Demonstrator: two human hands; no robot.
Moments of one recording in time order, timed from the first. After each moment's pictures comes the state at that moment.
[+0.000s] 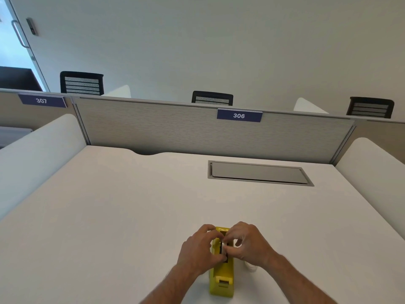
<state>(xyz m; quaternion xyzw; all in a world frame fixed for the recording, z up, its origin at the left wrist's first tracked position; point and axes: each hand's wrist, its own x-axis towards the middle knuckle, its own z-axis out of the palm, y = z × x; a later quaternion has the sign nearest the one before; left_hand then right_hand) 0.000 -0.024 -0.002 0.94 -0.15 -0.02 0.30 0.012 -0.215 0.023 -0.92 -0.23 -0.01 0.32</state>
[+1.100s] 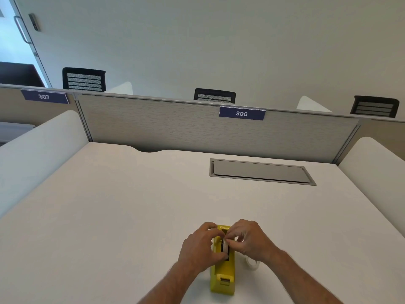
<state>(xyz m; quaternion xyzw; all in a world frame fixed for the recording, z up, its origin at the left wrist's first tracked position) 0.003 -0.024 -0.002 0.94 -0.14 -0.02 0.30 0.019 -0.217 0.027 -0.92 -0.24 0.00 0.32</state>
